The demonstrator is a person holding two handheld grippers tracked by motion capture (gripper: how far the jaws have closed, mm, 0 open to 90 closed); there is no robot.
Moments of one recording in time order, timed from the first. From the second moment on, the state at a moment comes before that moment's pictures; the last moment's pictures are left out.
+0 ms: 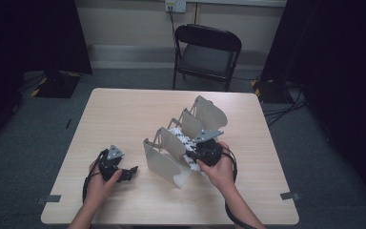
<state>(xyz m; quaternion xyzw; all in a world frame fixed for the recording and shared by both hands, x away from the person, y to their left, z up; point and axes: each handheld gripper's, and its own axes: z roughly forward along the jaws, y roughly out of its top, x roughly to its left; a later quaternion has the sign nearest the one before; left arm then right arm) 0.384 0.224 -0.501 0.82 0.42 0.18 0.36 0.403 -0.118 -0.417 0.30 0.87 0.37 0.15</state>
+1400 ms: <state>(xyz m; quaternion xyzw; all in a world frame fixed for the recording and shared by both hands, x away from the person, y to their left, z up) 0.384 0.224 -0.501 0.82 0.42 0.18 0.36 0.398 -0.136 -0.397 0.30 0.85 0.40 0.16</state>
